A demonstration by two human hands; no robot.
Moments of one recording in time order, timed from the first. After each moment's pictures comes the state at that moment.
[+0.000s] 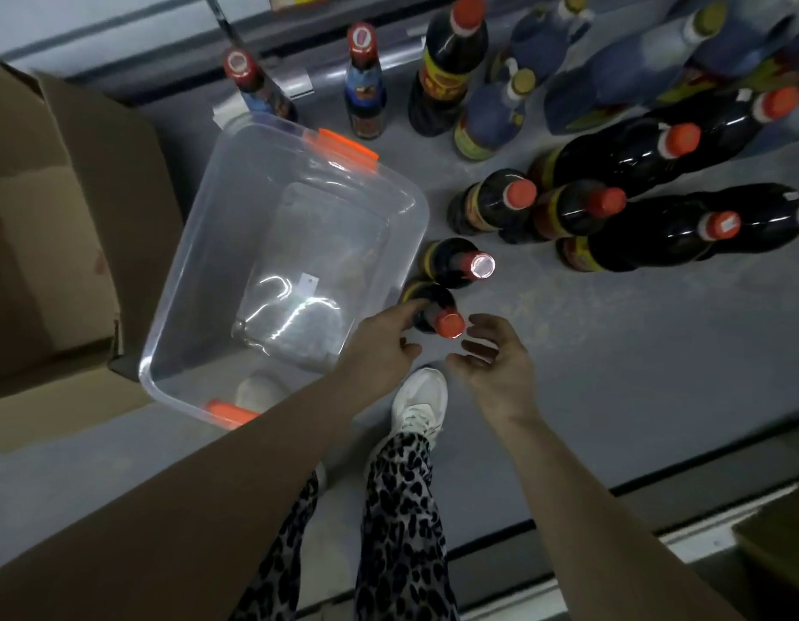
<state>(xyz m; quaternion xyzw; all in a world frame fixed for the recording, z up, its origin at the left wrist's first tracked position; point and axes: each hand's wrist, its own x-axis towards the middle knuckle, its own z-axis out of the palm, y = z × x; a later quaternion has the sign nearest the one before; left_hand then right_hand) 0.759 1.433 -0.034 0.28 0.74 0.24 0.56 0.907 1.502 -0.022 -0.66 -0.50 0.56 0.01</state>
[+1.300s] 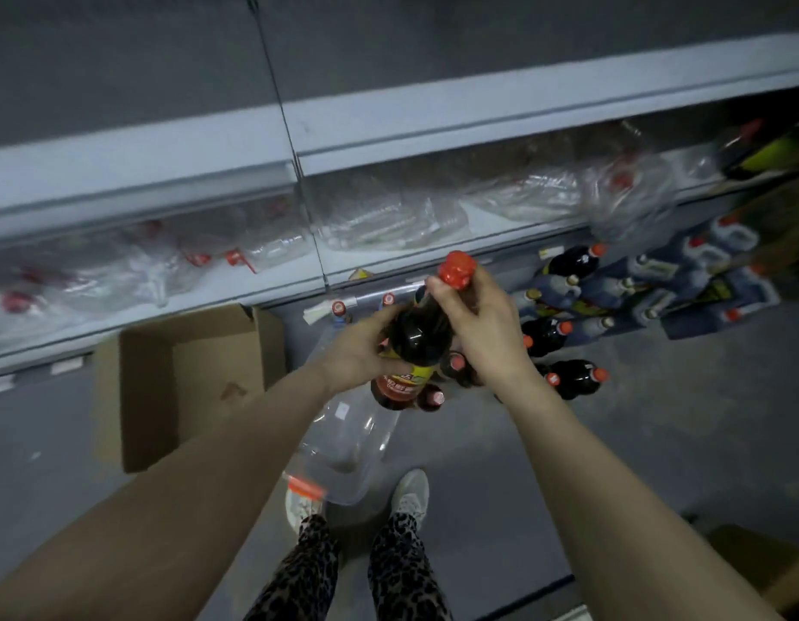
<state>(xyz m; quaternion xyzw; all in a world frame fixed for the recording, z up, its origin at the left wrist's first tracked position) 0.619 1.460 0.343 0.36 0.65 0.38 0.55 0.755 1.575 0.416 -0.45 -0.74 0.46 0.17</state>
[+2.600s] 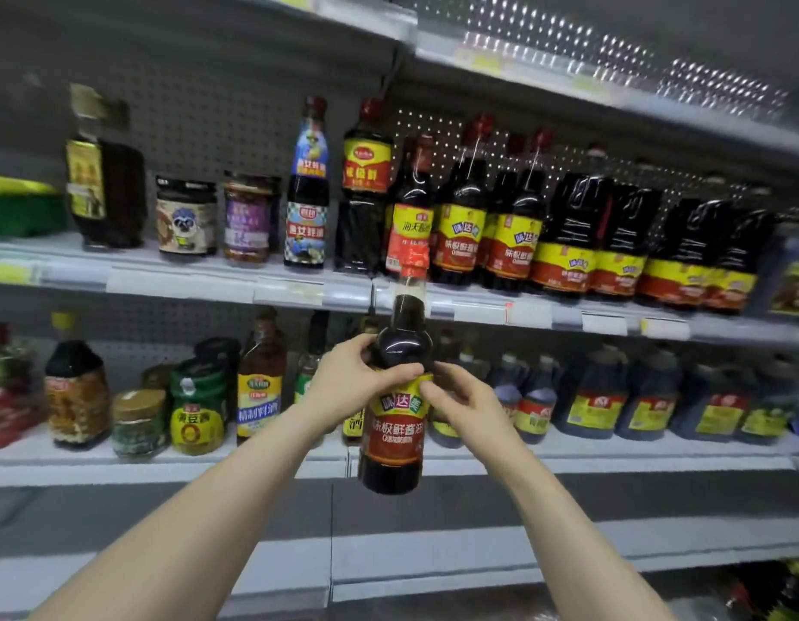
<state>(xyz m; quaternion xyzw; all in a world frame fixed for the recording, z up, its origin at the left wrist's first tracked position) 0.470 1.511 0.851 0.41 0.69 0.59 0.09 0.613 1.643 0.839 -0.15 -0.81 0.51 0.26</state>
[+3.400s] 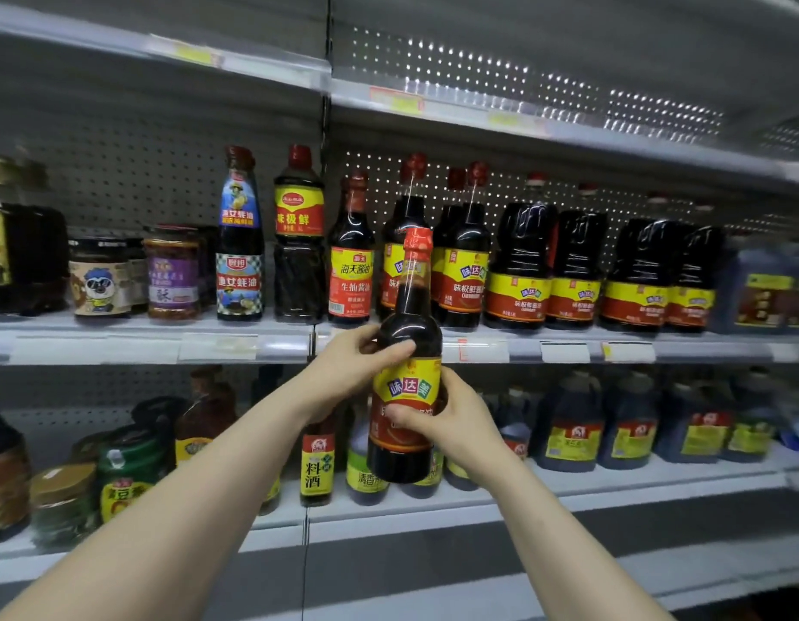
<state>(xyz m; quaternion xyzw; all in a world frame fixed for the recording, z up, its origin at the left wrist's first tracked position) 0.482 1.591 0.926 0.47 0.62 0.60 0.21 0.615 1.713 0.876 -0.15 -0.82 0.46 0.31</state>
